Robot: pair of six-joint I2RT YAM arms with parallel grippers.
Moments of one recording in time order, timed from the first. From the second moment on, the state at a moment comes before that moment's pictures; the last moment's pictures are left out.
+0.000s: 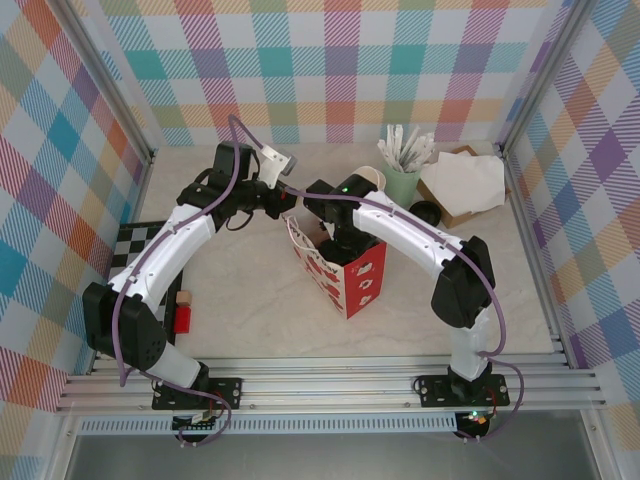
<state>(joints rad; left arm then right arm) -0.36 1.52 1.41 -0.56 0.48 0.08 0.82 1.95 1.87 -1.51 0.01 0.37</state>
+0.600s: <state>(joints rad) -0.36 1.52 1.41 -0.56 0.48 0.08 0.82 1.95 1.88 -1.55 0.01 0.37</state>
